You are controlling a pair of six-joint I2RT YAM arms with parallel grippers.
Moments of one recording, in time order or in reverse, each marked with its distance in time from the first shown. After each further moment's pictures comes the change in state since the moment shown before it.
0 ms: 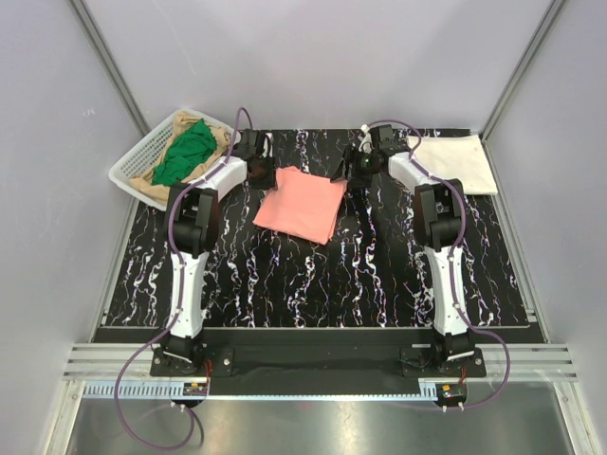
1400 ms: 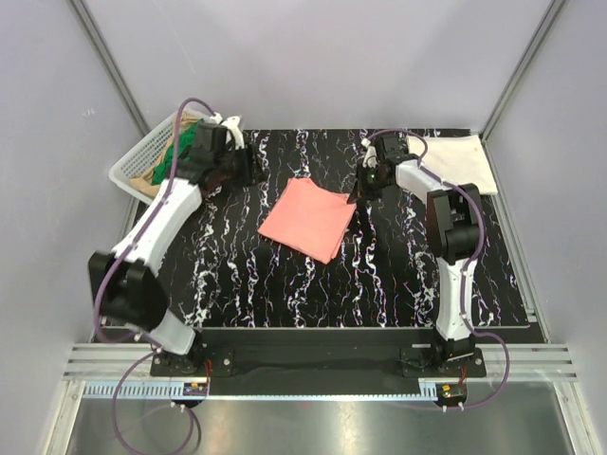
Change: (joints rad) left arm -0.001 -0.703 -0.406 -0.060 0.101 -0.067; right arm 0.018 -0.232 -0.309 -0.058 0.072 -0.160
